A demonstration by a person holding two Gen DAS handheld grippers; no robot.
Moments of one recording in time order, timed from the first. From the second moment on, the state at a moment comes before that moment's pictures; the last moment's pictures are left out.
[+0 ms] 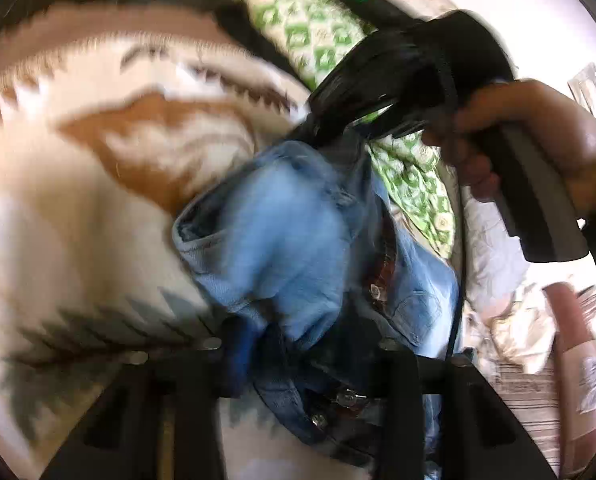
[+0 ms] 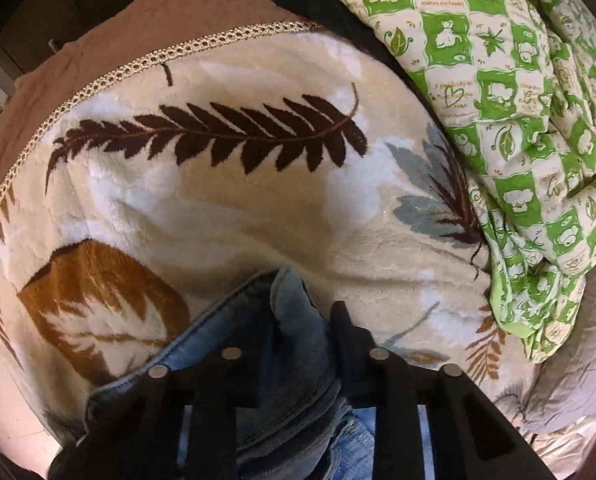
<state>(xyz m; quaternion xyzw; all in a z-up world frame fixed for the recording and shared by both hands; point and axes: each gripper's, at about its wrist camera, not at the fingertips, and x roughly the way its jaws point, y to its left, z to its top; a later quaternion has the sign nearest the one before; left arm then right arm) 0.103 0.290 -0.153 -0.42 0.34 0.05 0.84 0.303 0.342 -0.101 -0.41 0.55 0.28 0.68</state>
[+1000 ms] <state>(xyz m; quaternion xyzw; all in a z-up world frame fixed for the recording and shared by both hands) 0.063 0.114 -0.021 -0.06 0.23 -0.04 0.97 0.271 0.071 0.066 -0.14 0.44 0.37 0.81</state>
